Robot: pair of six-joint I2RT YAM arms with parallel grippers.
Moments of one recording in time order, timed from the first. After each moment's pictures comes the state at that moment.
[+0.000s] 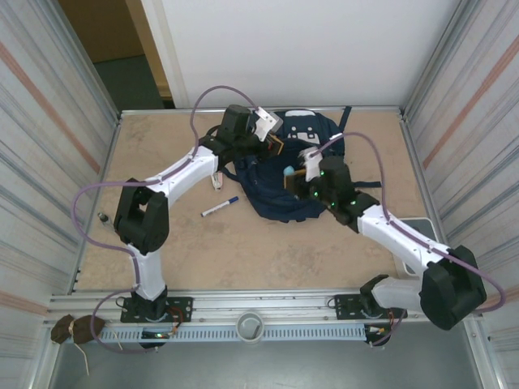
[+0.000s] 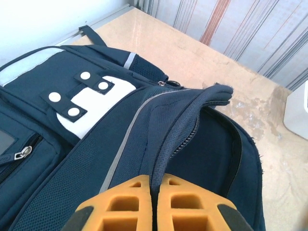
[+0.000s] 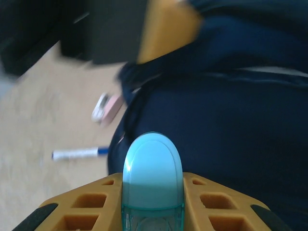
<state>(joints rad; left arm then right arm) -0.56 1.91 1.61 -0.24 0.48 0.07 0.51 1.24 0.81 -0.02 -0.13 0.32</state>
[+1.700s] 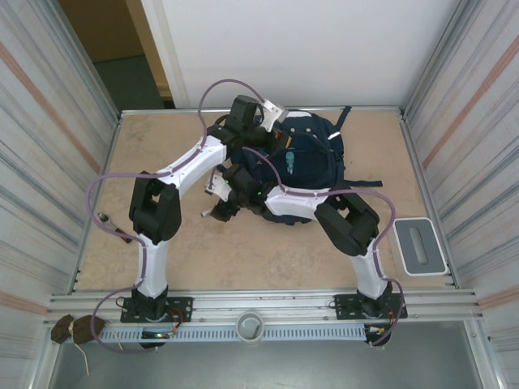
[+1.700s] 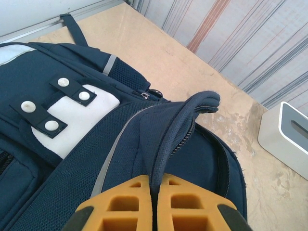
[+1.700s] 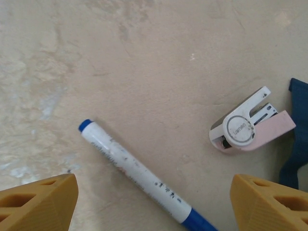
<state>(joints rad) -0.56 2.05 1.83 -0.34 0.56 -0.05 0.91 2.07 1.41 -0.07 -0.10 -0.28</state>
